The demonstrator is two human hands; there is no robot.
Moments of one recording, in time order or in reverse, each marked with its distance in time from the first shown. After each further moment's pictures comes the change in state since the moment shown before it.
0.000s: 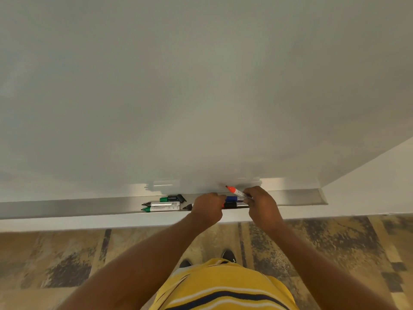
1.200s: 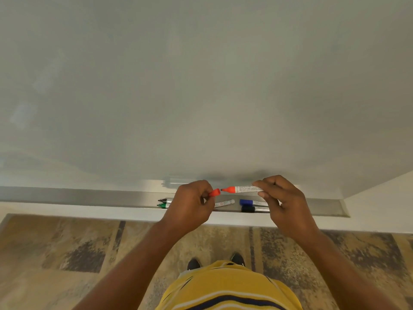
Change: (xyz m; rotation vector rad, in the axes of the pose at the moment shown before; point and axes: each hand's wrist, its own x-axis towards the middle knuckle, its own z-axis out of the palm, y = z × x) left_hand -0.092 -0.024 -0.112 -0.539 0.389 -0.110; right_hand -0.006 -0.063 -0.078 0.227 0.070 -0.377
